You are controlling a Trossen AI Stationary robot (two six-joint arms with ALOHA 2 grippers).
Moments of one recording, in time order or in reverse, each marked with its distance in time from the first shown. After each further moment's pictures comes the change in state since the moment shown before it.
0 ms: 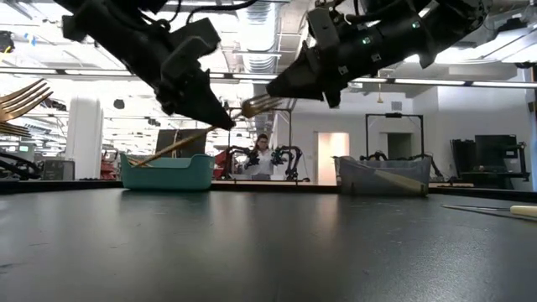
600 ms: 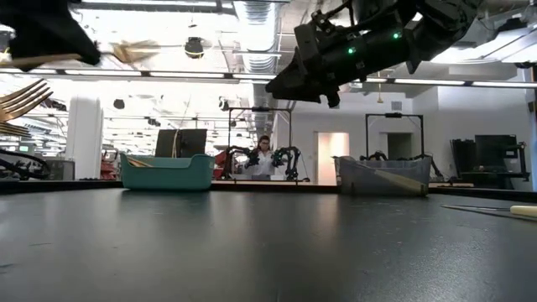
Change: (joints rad) left arm -0.532 -0.542 0.000 -0.929 -0.424 -0.989; right arm -0.104 0.002 0.001 0.097 0.087 -0.049
